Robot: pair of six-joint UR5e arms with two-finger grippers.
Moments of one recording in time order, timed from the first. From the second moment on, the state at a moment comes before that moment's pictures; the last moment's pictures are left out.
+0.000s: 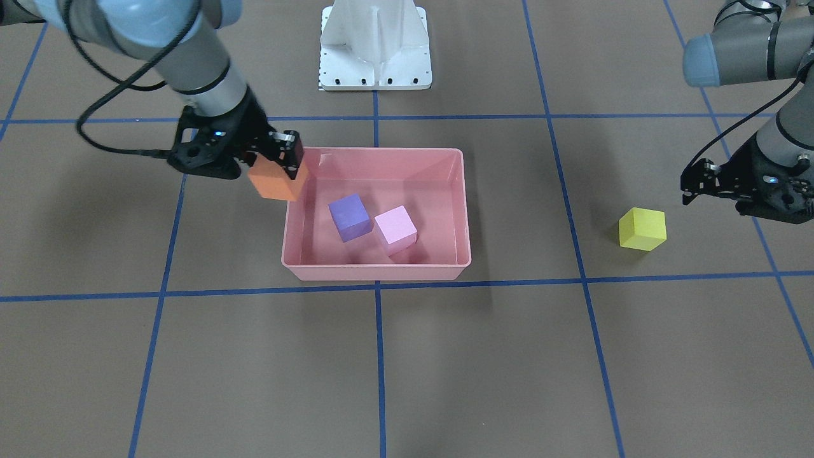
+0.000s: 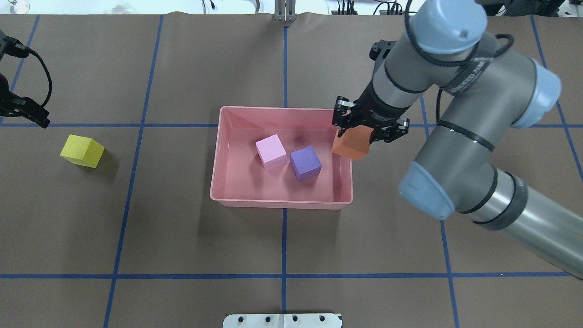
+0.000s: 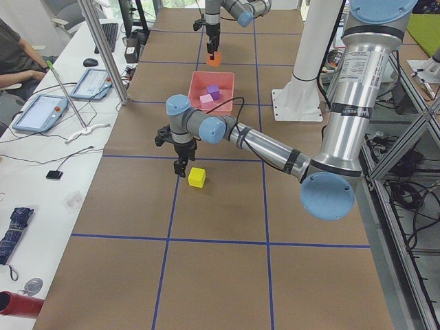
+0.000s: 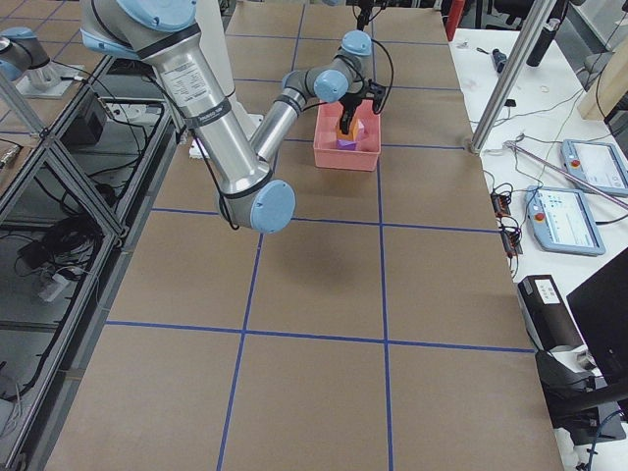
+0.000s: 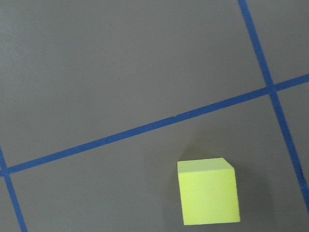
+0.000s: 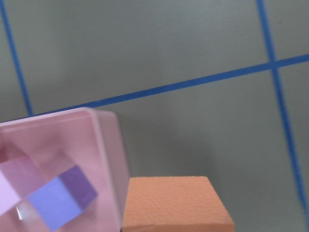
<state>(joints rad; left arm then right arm) -1.13 -1.75 -1.79 -1.53 -2.18 -0.27 0.70 -0.93 1.87 -1.71 2.10 1.39</state>
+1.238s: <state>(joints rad) -1.07 -1.81 -1.74 -1.53 -2.14 -0.38 0.48 -0.83 1.66 -1.50 1.91 1.59</state>
